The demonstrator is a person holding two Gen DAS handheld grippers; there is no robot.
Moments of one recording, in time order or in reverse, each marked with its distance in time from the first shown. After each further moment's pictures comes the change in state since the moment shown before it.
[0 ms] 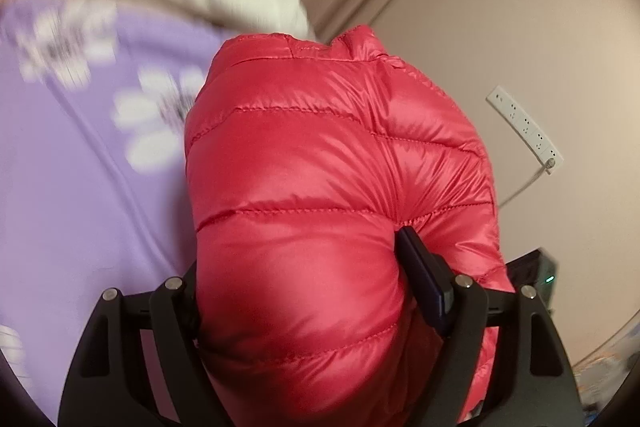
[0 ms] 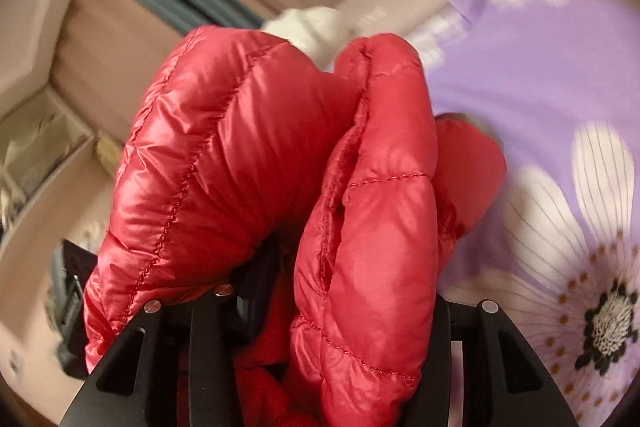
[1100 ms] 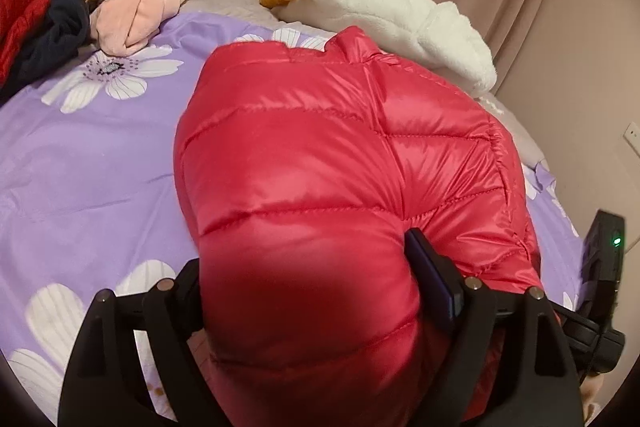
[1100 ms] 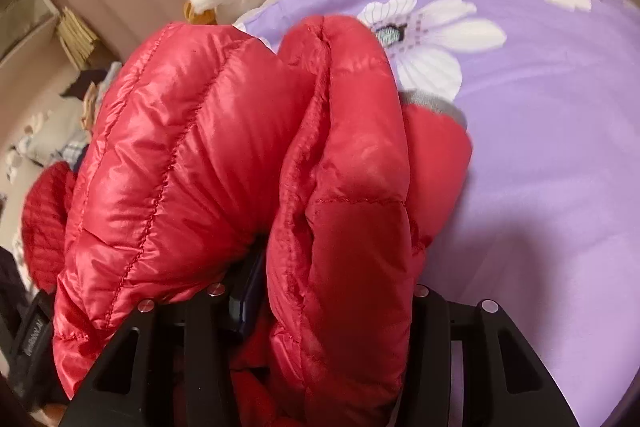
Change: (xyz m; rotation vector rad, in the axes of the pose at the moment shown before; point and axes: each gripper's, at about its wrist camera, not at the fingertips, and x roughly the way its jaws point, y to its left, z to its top) left arm -0.055 0.207 0.017 -0.059 -0.080 0.530; right arm 0.137 0.033 -0.050 -0.191 0.314 -0.197
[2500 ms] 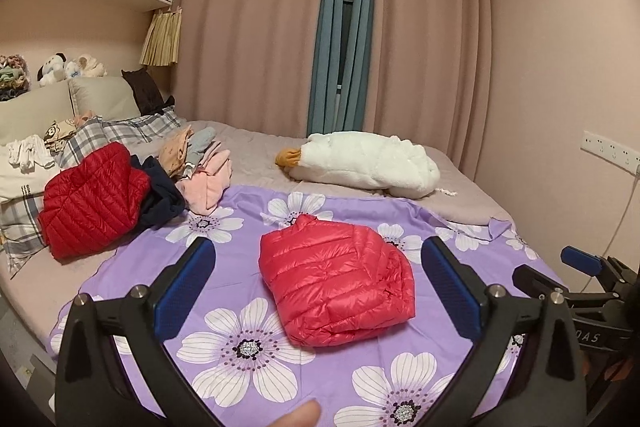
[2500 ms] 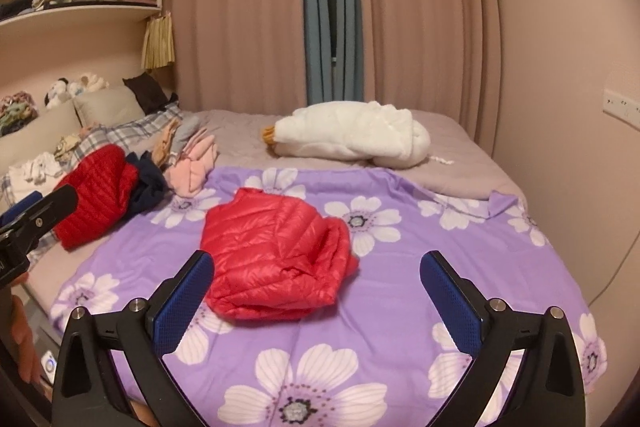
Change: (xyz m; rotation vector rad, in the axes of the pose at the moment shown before) left arm -0.367 -0.103 -0.049 0.191 -0.435 0.108; right arm -0.296 0.068 -0.064 -0.416 -0.438 -0.160
